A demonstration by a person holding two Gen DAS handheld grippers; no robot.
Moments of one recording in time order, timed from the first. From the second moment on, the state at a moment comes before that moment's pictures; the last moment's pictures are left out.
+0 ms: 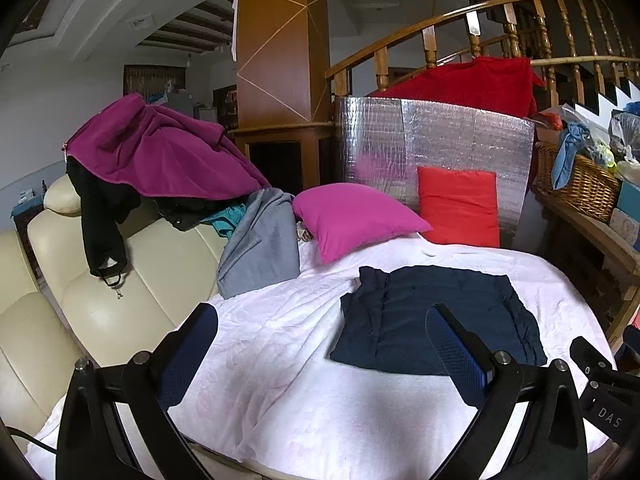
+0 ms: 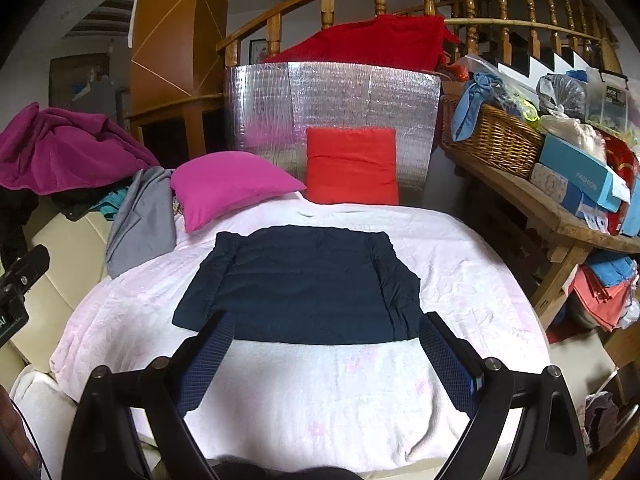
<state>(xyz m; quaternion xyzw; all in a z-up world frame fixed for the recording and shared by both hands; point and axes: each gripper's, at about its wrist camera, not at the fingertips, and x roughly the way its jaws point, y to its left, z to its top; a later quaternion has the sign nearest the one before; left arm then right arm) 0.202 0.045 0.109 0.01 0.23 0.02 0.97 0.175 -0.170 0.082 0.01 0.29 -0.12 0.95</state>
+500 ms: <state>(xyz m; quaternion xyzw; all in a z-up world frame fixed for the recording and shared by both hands) 0.209 0.037 0.107 0.02 0.23 0.01 0.97 0.178 -0.179 0.078 0.02 0.29 -0.13 0.95</state>
